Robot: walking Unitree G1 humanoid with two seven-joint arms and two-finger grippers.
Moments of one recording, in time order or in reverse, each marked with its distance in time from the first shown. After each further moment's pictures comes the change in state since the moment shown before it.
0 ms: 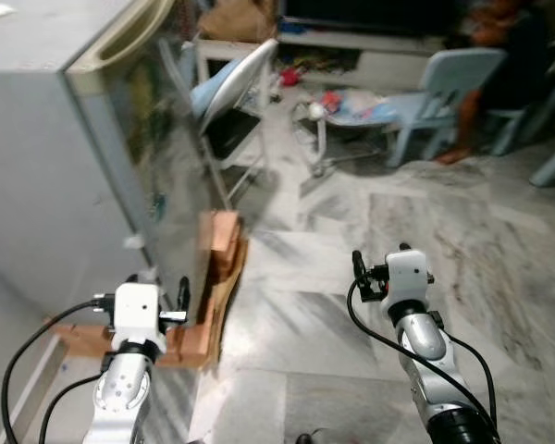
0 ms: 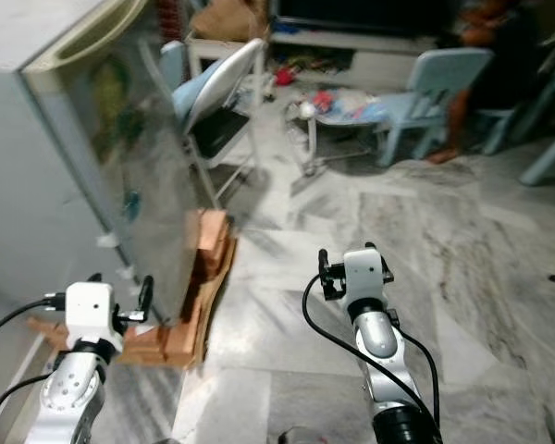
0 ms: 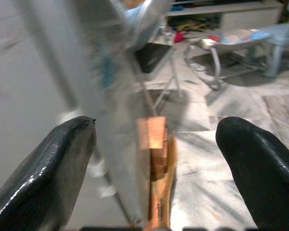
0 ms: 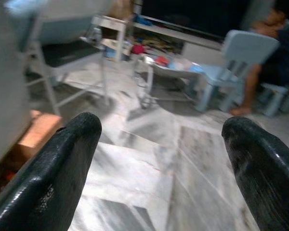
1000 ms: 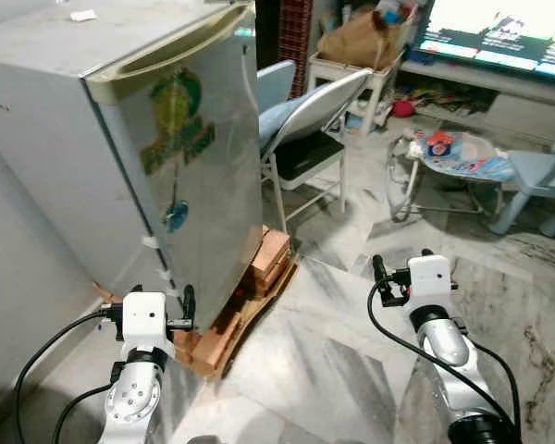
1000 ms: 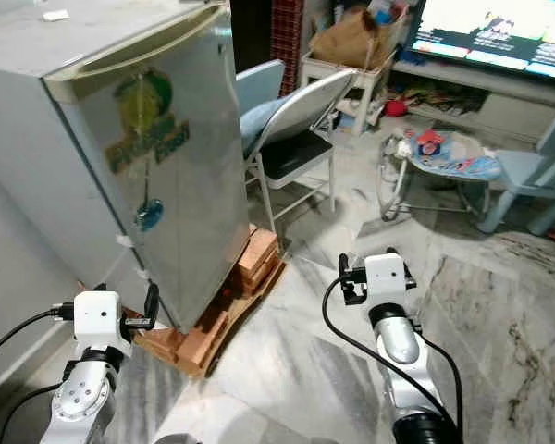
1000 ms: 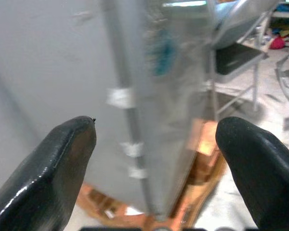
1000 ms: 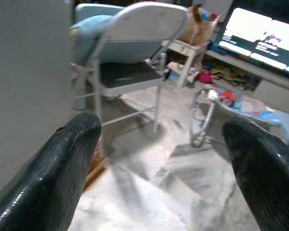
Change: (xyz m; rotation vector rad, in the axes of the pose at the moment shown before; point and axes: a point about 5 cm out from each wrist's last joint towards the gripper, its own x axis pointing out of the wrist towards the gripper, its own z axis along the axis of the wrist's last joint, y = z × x) left arm -0.006 0.006 -0.006 0.008 0.036 0.057; right arm -0.005 -0.008 -0.005 0.019 0.017 -0.019
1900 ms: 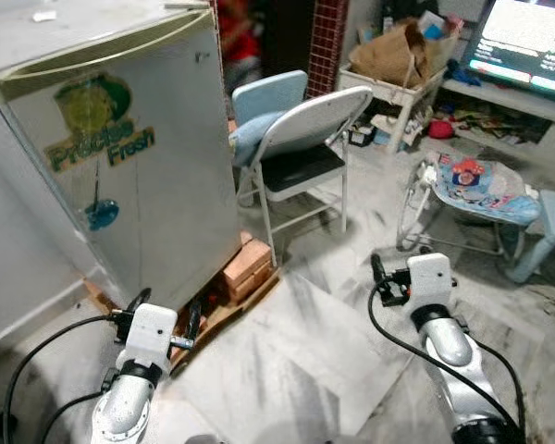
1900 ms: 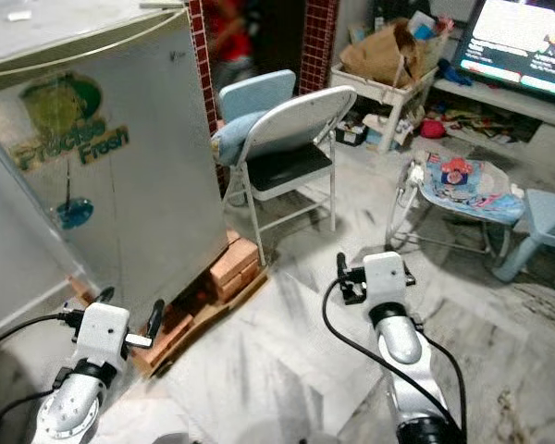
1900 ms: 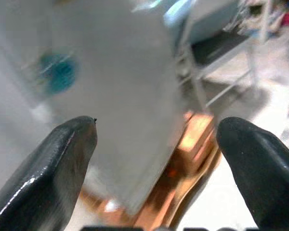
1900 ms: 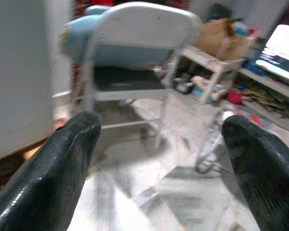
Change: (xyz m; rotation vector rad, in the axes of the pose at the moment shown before) left arm -0.020 0.004 -0.004 0.204 -0.009 -0.149; right arm -0.007 0.000 0.000 -0.024 0.006 0.049
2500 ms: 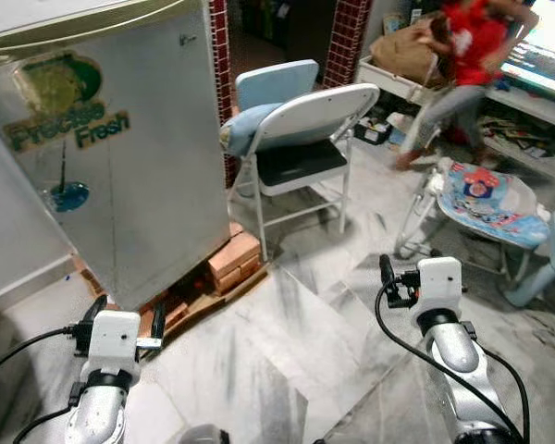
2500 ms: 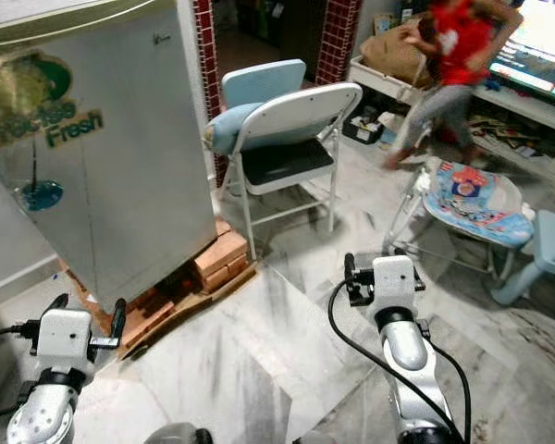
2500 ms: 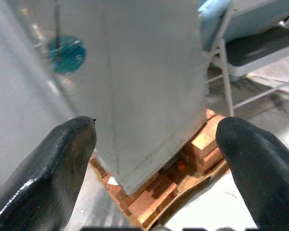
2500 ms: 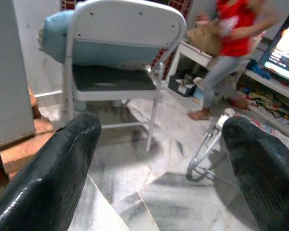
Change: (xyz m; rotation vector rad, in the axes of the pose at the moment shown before) left arm -0.011 0.012 -0.005 -0.073 0.020 0.167; right arm -0.011 -0.022 0.001 -0.001 0.003 -0.104
